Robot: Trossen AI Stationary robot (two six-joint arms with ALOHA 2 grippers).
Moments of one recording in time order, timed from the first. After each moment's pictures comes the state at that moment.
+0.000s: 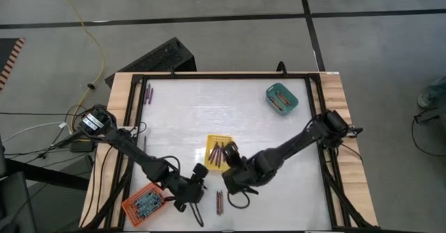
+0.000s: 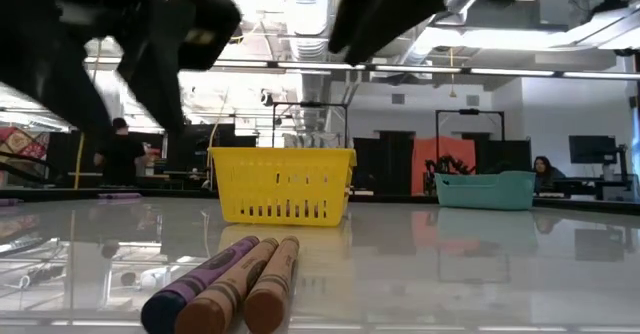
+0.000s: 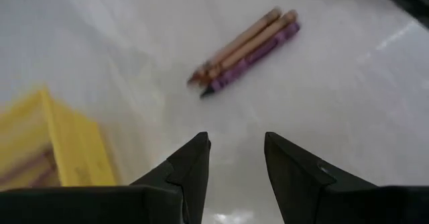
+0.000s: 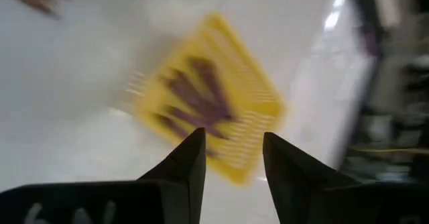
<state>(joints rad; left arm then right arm) -0.60 1.71 0.97 -0.09 -0.23 0.13 0.50 1.83 1.64 -0.86 0.64 -0.32</state>
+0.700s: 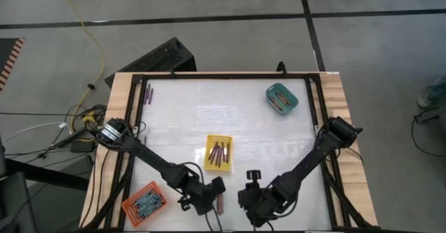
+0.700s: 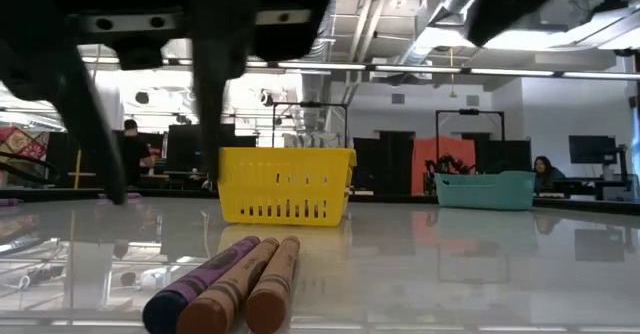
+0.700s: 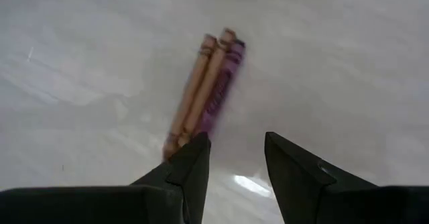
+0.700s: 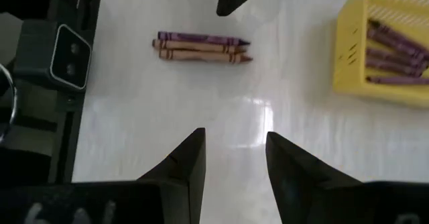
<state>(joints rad) -0.54 1.94 1.28 -0.30 -0.01 0.65 0.73 1.84 1.52 -0.75 0.44 0.55</state>
